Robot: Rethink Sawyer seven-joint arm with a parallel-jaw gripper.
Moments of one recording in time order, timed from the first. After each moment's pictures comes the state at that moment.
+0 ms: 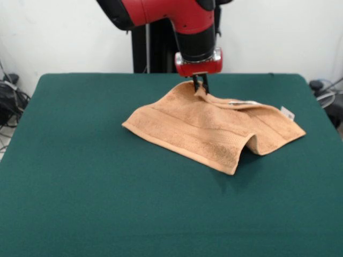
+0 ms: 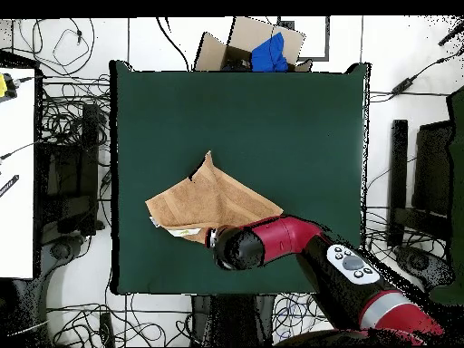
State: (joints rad) arm -0.68 -0.55 0.51 2.03 -0.66 0.43 2.09
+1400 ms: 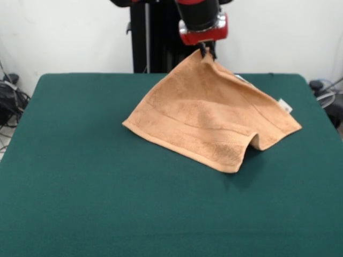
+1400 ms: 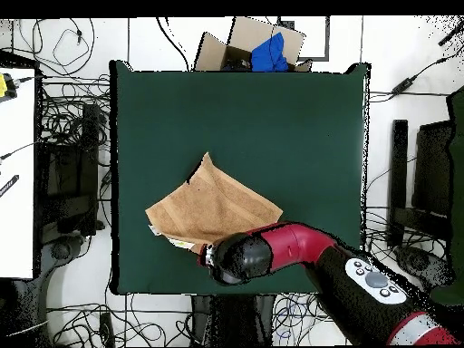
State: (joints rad) arm -0.83 -0.66 0.71 2.18 -0.53 0.65 2.09
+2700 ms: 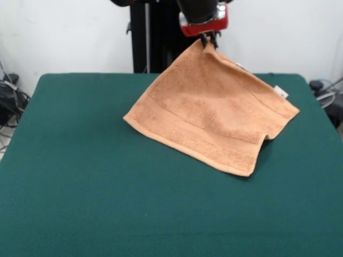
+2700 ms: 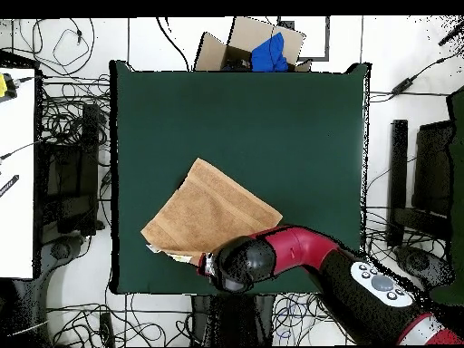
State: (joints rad) arm -0.89 -0.64 0.77 2.21 -0.52 0.72 2.09
